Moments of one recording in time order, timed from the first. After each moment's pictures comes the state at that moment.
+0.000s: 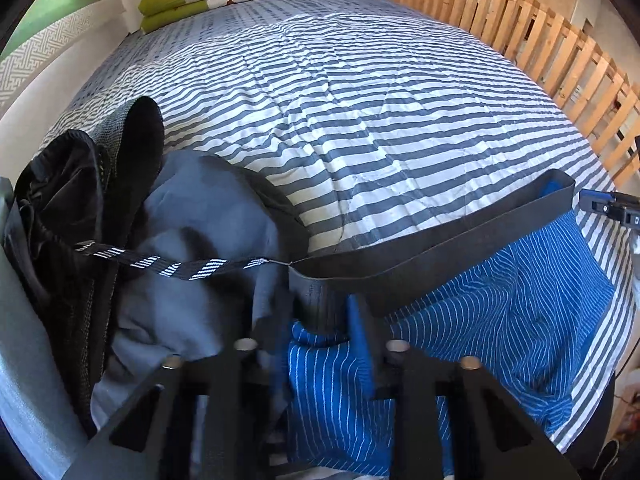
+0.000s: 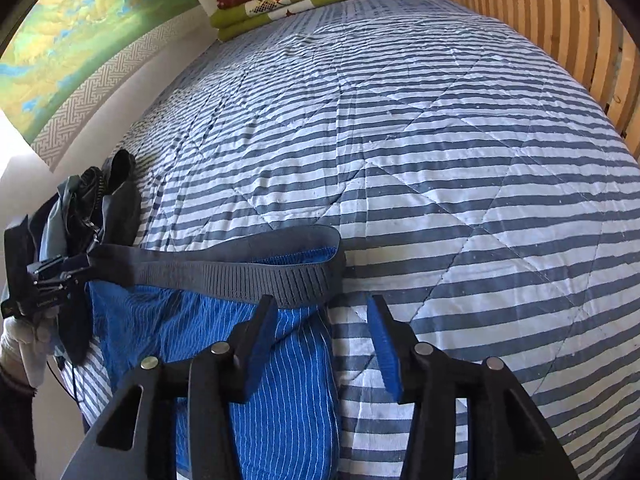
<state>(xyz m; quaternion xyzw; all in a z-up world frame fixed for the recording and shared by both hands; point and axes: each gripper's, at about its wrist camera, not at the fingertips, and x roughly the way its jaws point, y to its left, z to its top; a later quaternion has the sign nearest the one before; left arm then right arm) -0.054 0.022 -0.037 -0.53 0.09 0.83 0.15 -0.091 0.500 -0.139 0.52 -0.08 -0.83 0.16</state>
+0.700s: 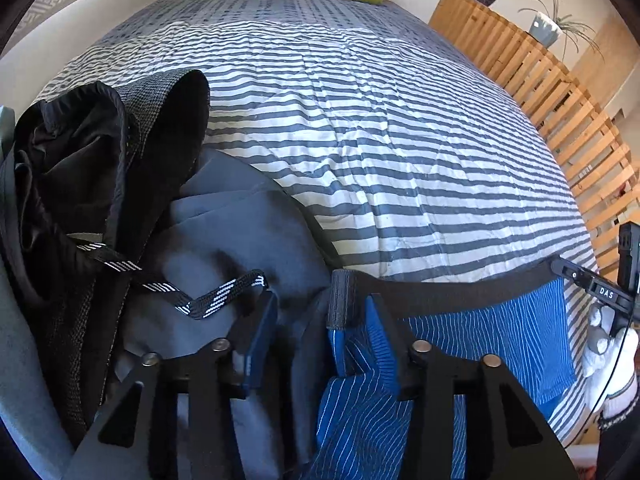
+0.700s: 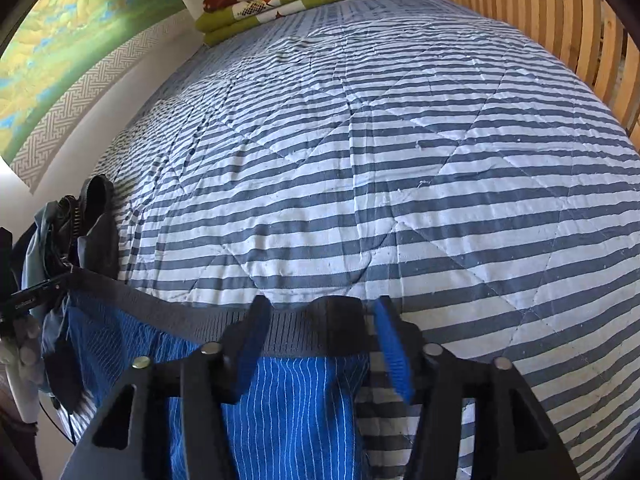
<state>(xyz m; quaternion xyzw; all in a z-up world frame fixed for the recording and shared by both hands) -0.102 -0.020 -0.034 -0.54 -0.03 0.83 0.13 -0.155 0.473 -0.152 0.52 -0.10 -0.84 0.14</state>
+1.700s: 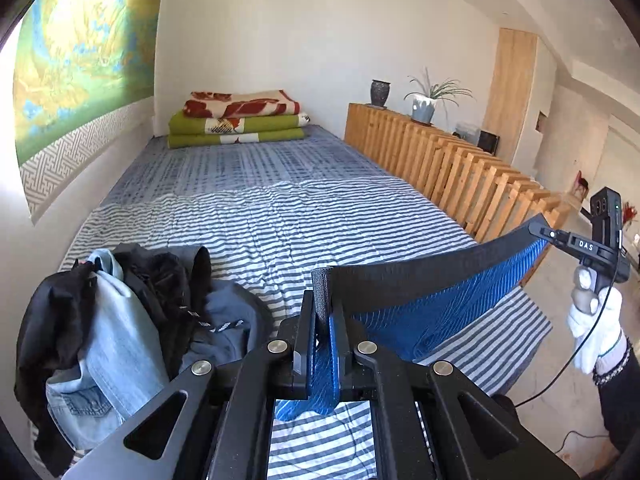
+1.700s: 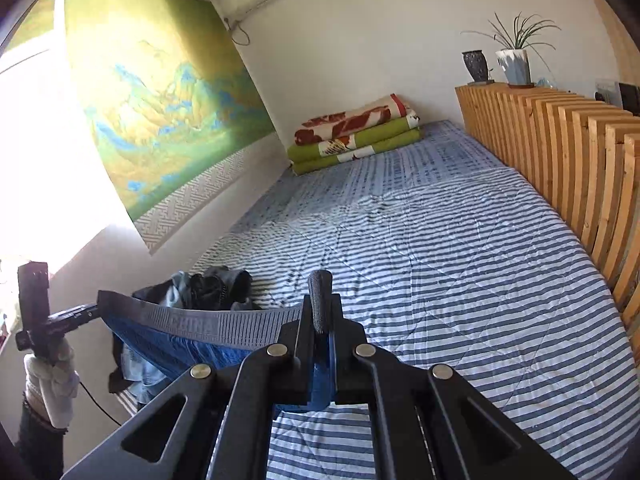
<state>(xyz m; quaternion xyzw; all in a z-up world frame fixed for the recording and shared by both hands) 0.160 -0.014 0.217 -0.31 0.01 0.93 0.20 0.050 0.525 0.079 0.28 -0.15 -0.92 0.23</state>
